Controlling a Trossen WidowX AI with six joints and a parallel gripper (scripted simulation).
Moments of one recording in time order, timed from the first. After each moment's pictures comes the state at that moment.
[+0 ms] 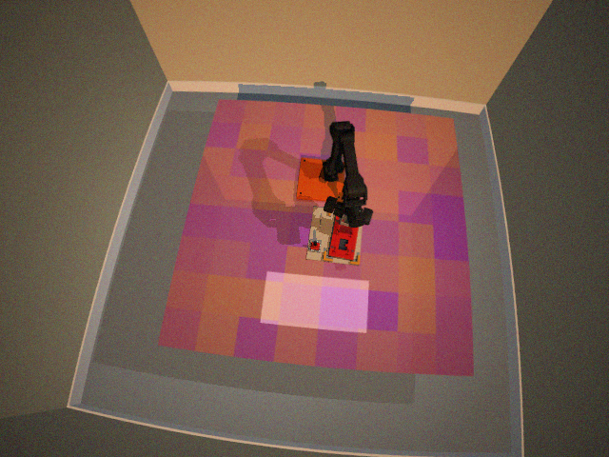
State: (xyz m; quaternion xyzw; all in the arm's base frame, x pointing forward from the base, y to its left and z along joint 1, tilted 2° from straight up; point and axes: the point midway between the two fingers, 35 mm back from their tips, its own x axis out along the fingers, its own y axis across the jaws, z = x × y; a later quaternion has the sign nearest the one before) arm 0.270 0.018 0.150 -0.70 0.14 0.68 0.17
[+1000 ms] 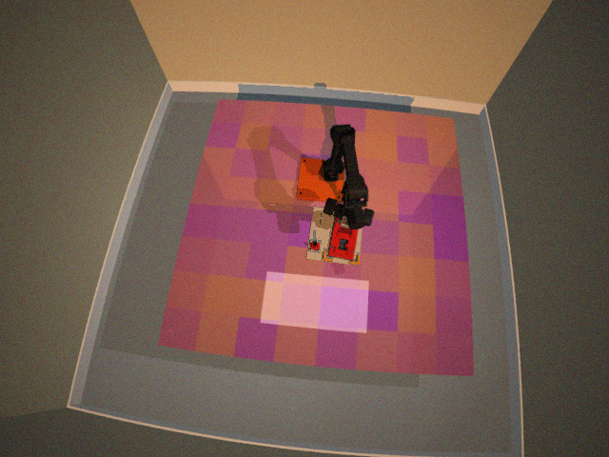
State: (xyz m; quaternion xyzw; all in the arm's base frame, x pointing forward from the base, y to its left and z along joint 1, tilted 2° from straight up) arm 0.286 0.013 0.175 -0.71 0.12 0.68 0.16
